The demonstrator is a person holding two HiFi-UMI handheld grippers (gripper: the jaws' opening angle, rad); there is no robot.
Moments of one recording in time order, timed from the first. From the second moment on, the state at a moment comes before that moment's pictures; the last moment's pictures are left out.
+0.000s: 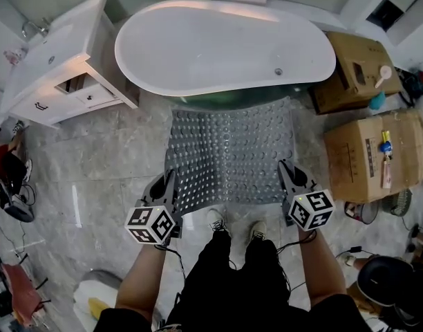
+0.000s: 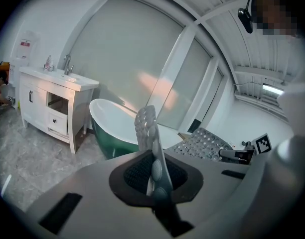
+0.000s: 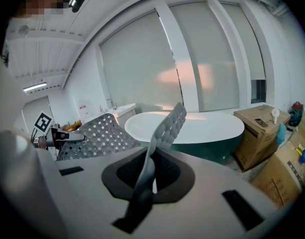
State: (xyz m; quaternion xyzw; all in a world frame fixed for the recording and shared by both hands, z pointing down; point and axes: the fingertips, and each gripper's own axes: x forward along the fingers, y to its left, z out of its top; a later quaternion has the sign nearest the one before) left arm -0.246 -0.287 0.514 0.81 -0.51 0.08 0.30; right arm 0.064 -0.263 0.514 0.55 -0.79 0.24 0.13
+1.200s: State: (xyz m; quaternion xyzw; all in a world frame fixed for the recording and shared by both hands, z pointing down) left arm -0.177 -0.363 0.804 0.77 -0.56 0.10 0.29; right arm 0.146 -0.348 0.810 0.51 -0.81 0.22 0.17
